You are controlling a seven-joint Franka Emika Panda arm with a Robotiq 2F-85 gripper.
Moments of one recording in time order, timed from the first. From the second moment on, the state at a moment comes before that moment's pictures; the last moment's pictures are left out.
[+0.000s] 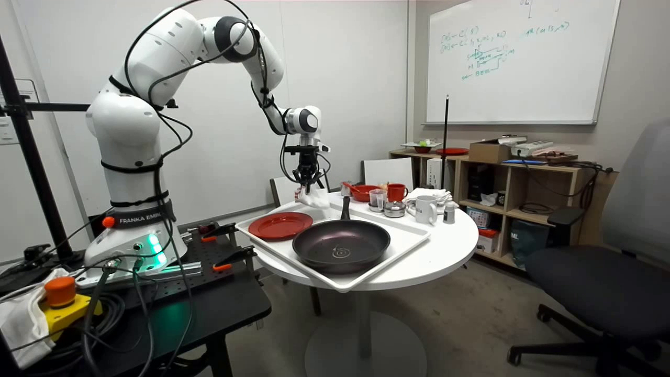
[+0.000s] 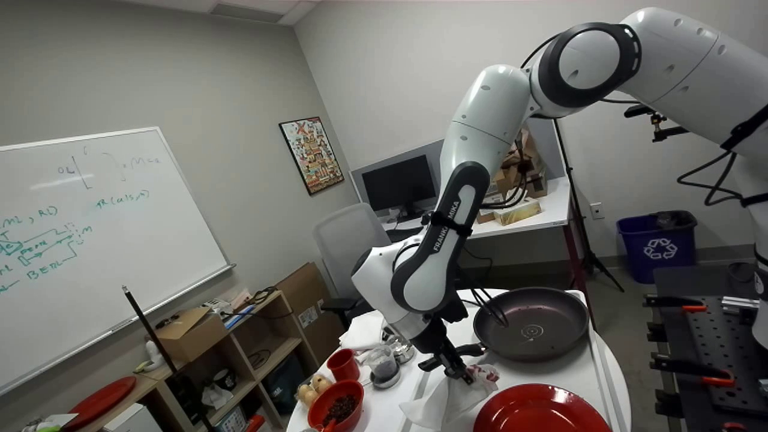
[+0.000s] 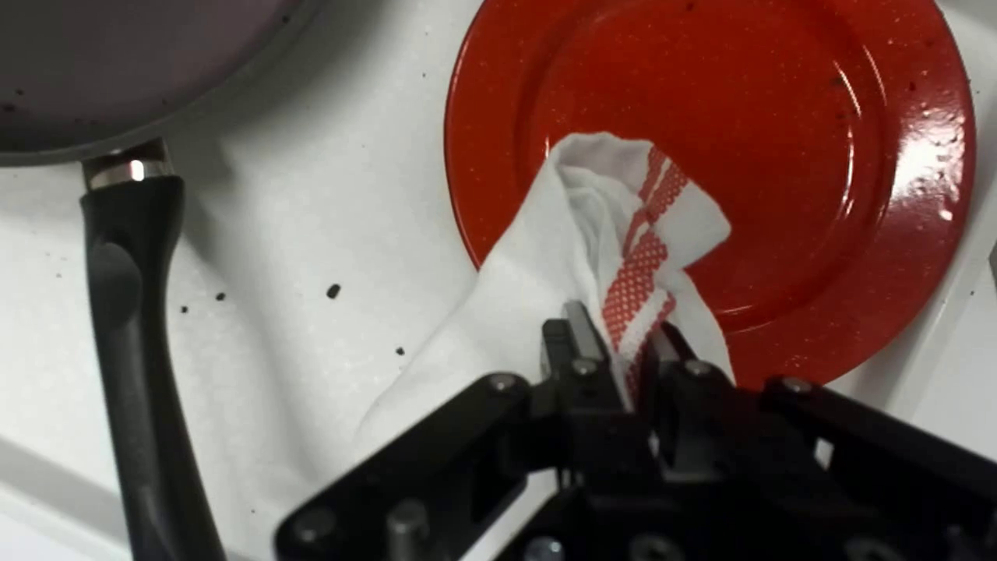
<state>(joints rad) 0.22 0.67 0.19 -1.72 -0.23 2.04 -0.09</state>
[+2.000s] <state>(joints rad) 0.36 1.19 0.16 -1.03 -0.27 1.78 -0.27</state>
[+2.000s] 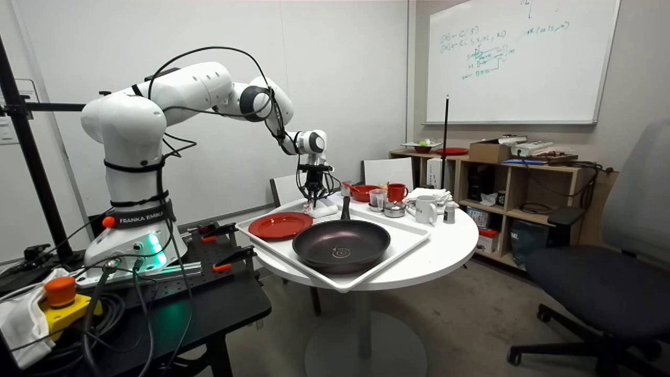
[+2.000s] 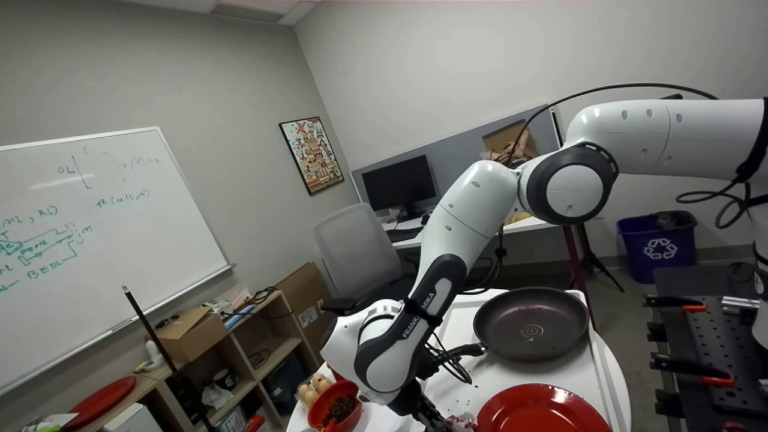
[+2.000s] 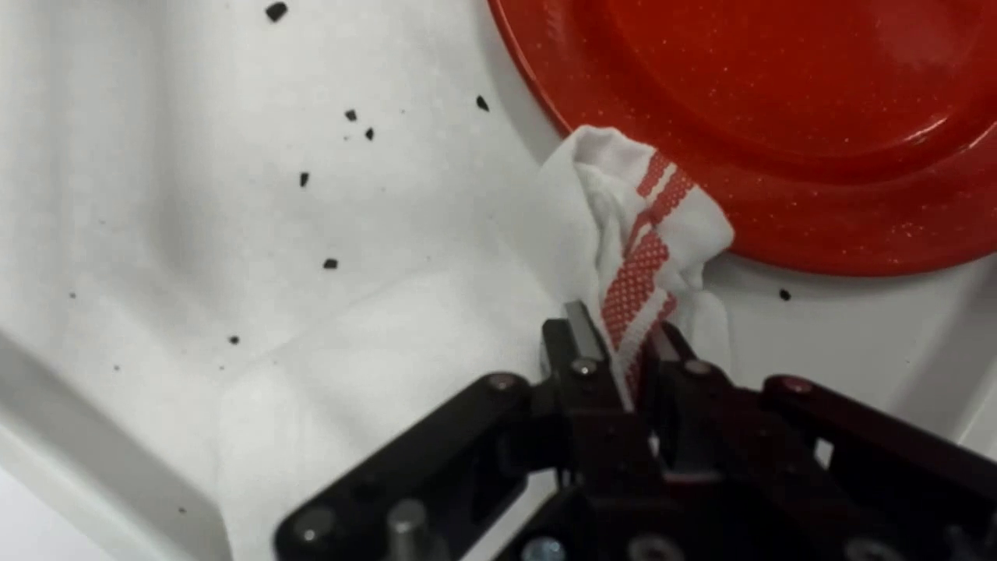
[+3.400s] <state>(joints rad) 0.37 1.21 0.18 -1.01 -0.27 1.96 -0.30</state>
